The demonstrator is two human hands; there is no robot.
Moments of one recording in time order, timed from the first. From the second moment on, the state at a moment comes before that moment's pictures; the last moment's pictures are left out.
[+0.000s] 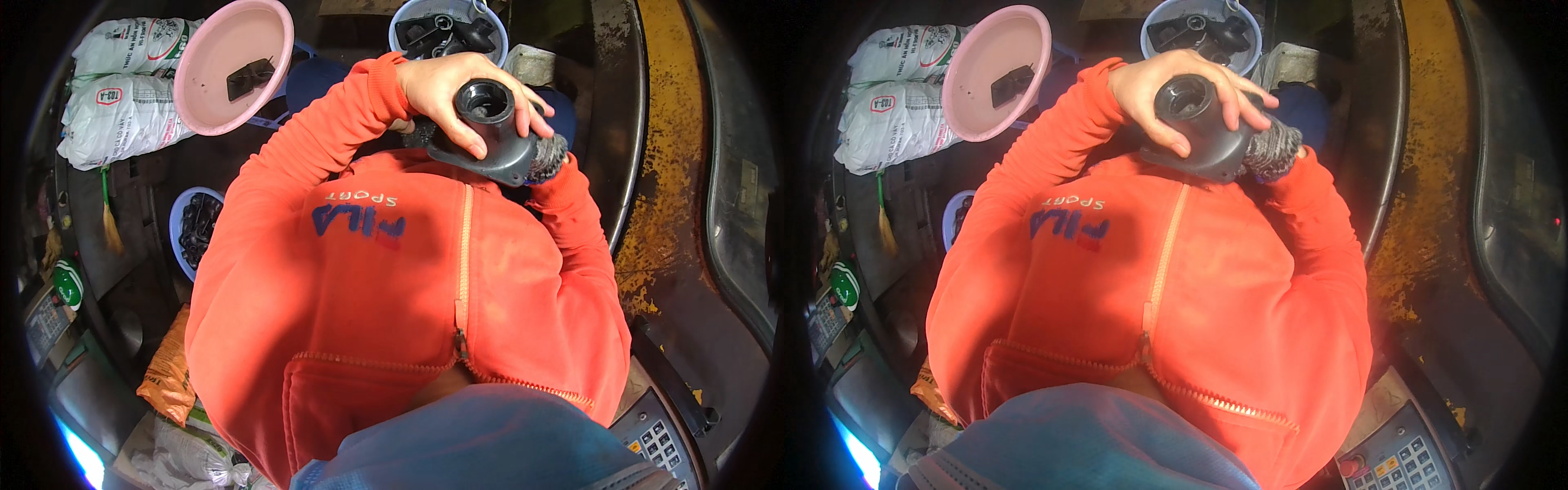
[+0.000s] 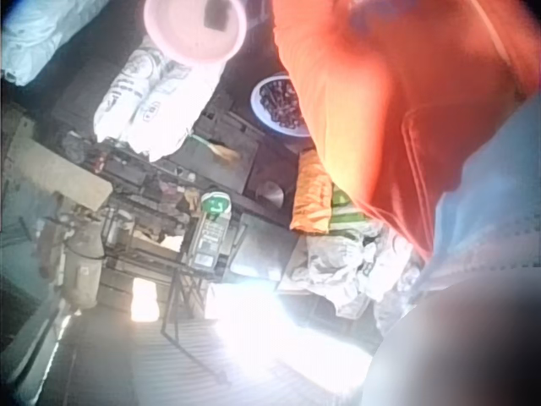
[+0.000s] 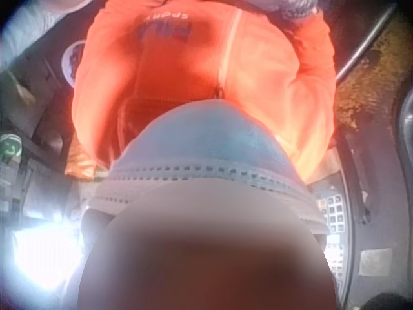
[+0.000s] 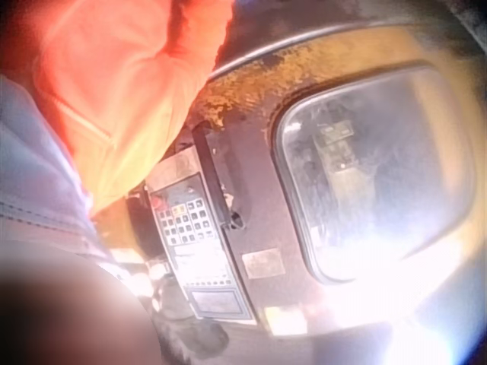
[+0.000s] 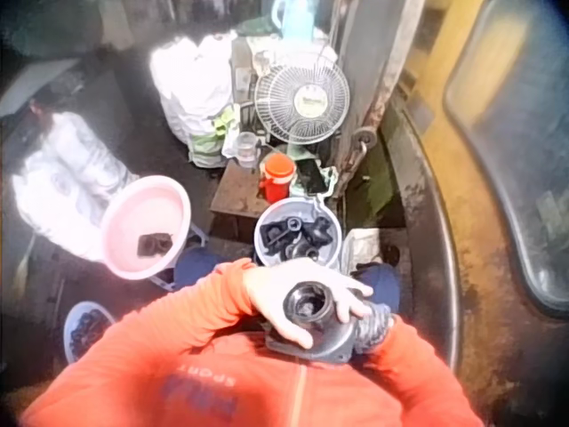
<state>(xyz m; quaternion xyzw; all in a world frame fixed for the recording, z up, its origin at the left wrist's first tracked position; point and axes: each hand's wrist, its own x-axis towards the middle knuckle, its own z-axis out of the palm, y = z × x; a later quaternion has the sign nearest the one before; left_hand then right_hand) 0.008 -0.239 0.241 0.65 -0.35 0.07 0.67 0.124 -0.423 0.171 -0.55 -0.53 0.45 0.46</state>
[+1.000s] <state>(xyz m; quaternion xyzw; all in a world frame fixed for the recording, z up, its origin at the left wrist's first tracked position) 0.004 -0.242 0.252 0.65 -0.34 0.09 0.67 0.107 -0.414 0.219 -0.57 -0.56 0.40 0.45</state>
